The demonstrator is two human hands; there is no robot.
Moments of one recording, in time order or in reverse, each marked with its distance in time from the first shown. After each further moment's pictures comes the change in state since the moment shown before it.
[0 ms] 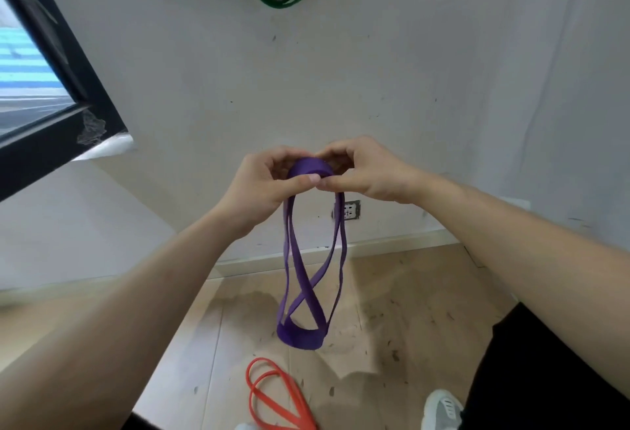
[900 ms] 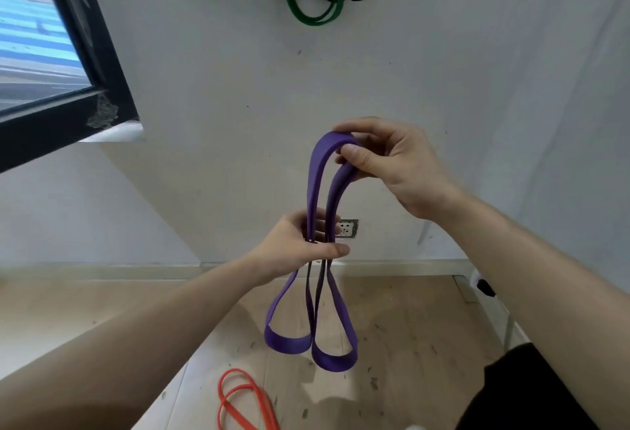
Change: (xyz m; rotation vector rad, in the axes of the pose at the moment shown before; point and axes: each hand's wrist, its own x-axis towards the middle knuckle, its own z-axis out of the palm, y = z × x) left_hand -0.023 -0.045 0.041 -0.050 -0.124 -0.236; right_hand -0.007 -0.035 -0.018 0.294 0.201 -0.191
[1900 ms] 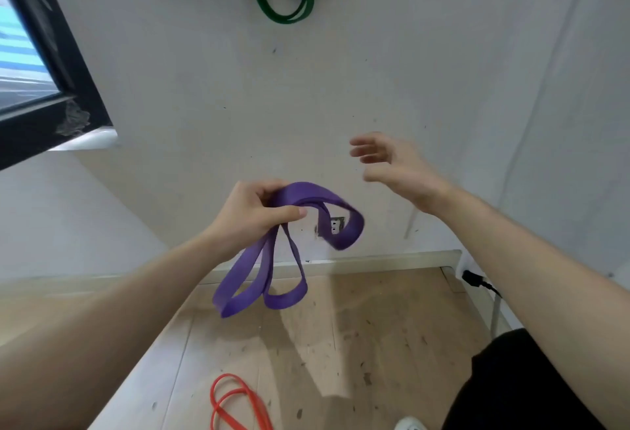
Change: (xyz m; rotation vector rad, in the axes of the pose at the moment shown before) left_hand 0.009 0.027 -0.031 0.044 0.148 0.152; right_hand -0.003 0.041 -0.050 -0.334 0.063 0.348
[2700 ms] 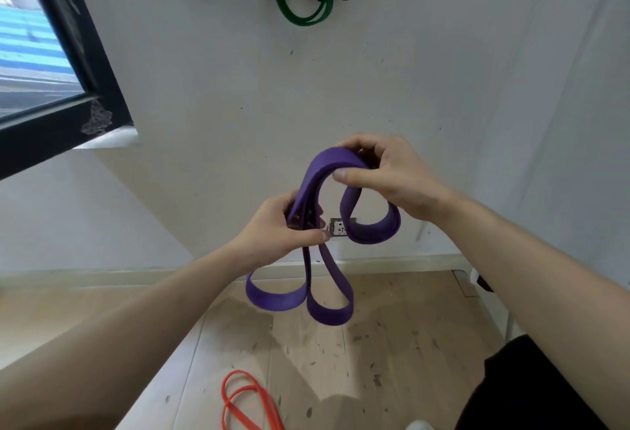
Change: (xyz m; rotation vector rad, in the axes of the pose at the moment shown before) left_hand -0.019 -0.002 0.009 0.000 -0.101 -0.056; right_hand -0.020 -0.044 0.030 0.080 -0.115 -0.279
